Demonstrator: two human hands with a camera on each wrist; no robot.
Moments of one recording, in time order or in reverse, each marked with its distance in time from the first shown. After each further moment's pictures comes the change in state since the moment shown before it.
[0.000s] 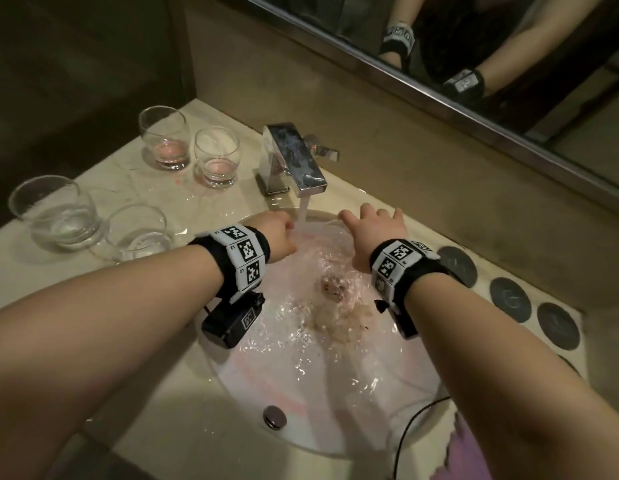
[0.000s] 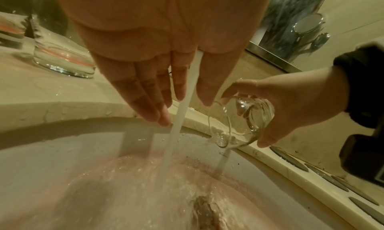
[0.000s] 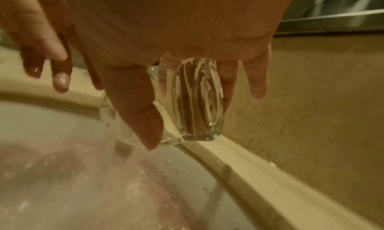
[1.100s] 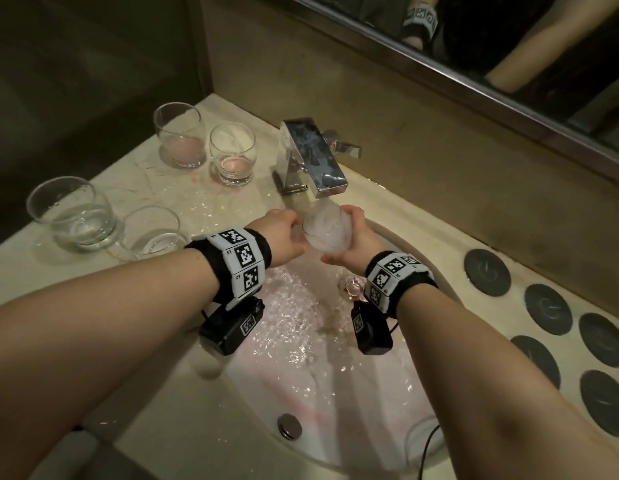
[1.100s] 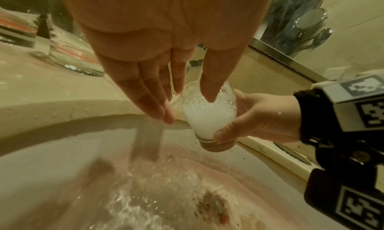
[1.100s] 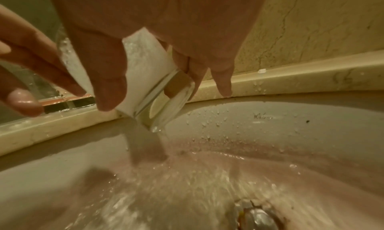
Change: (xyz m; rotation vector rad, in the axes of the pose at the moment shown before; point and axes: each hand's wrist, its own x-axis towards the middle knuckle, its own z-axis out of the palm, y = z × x) left_hand 0.005 -0.016 0.000 -0.029 -0.008 -0.002; right_hand 0.028 -0.032 0.040 1.119 0.017 -0.045
